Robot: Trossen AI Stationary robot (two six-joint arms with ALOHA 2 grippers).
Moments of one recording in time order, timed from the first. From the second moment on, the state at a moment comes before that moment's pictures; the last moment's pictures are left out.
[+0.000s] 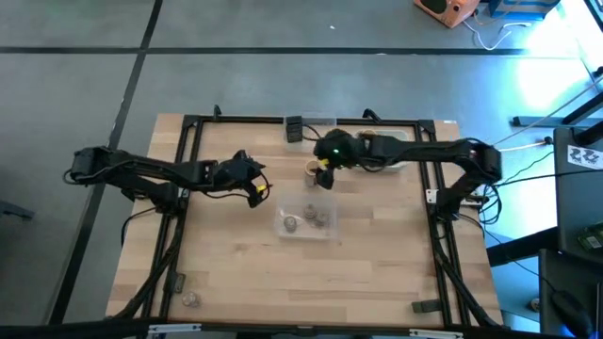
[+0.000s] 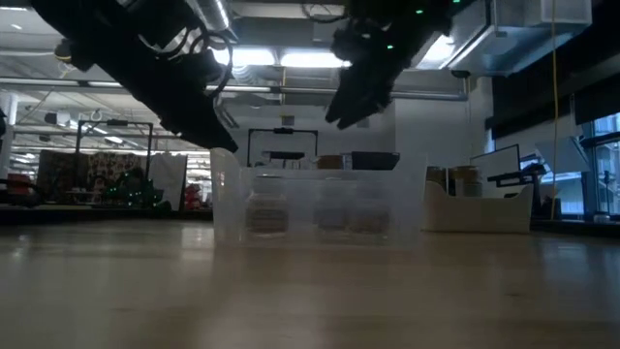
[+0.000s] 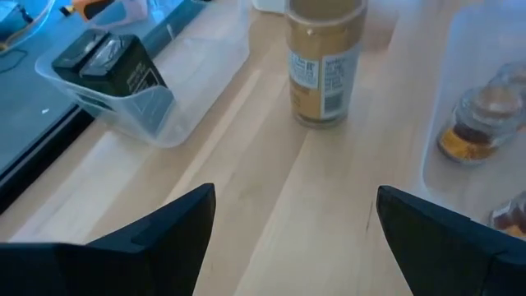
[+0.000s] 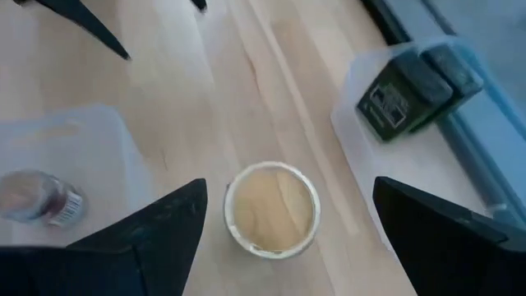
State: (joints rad) left arm 0.10 1.15 0.51 0.01 -0.34 -0.10; right arm -0.19 1.63 1.28 -0.44 0.12 0.02
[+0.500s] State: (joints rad) left arm 0.10 1.15 0.50 0.07 -0.34 -0.09; right arm -0.19 1.87 1.44 -0.60 0.13 0.02
